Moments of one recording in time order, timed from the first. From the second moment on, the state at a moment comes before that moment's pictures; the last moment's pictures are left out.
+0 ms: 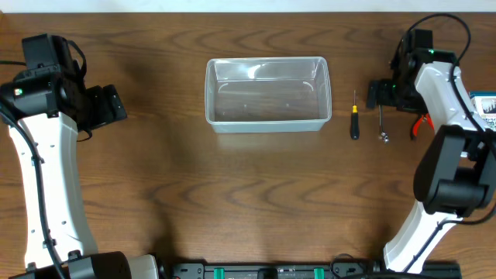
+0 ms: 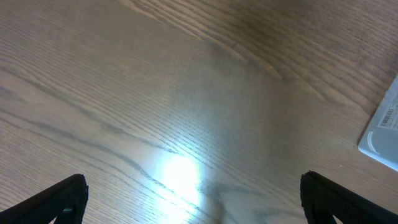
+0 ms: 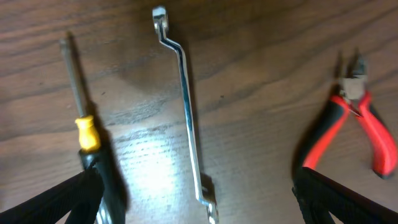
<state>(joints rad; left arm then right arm) 0.25 1.51 1.60 -1.30 -0.11 -0.15 -0.12 2.06 1.61 -0.97 0.08 0.08</state>
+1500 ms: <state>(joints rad) 0.25 1.51 1.60 -1.32 -0.11 -0.15 -0.12 2.18 1.61 -0.94 0.08 0.06</state>
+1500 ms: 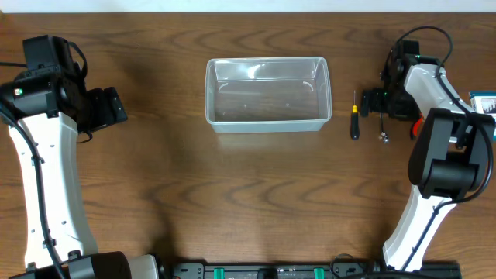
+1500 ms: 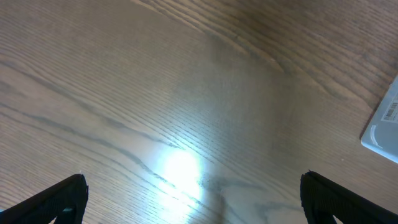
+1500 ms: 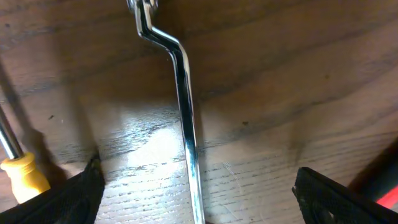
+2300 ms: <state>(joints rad) 0.25 1.51 1.60 -1.32 -0.11 -0.15 -0.12 2.19 1.61 -0.93 0.07 0.06</state>
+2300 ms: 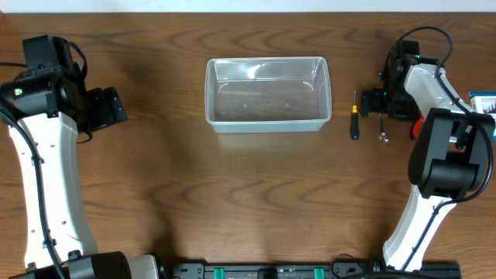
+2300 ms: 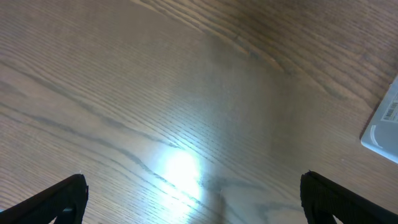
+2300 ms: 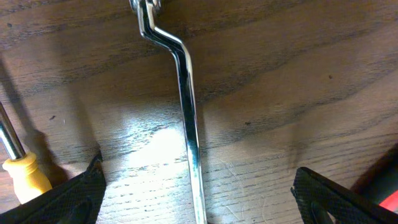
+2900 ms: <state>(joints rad) 0.25 1.51 1.60 -1.32 -0.11 -0.15 -0.12 2.19 1.61 -0.93 0.07 0.07</state>
